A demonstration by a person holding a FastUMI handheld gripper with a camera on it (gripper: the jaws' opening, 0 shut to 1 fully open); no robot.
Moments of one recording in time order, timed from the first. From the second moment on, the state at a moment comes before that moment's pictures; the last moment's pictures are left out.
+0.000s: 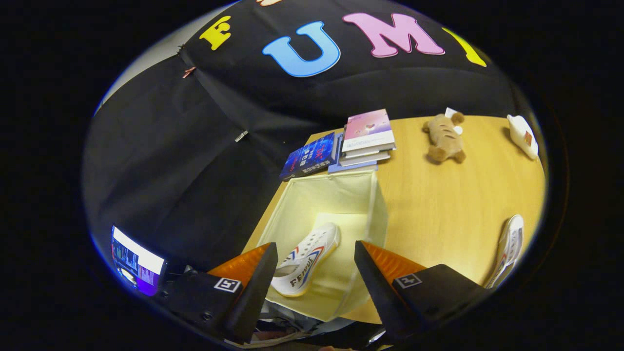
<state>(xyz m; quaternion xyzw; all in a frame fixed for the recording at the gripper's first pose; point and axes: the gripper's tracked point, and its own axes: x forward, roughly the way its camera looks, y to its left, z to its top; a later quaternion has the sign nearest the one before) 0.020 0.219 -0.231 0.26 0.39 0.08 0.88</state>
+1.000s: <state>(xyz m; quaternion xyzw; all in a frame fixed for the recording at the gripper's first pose) -0.189 -0.088 -0.356 0.06 0.50 -0.18 0.84</state>
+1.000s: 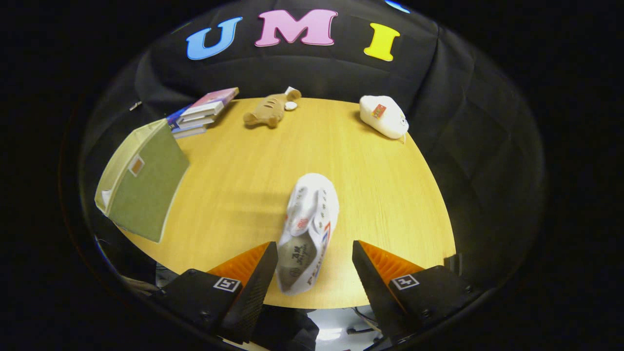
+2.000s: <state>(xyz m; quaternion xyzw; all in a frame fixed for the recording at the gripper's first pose) -0.156 -0.126 -0.429 0.16 0.51 -0.20 0.82</state>
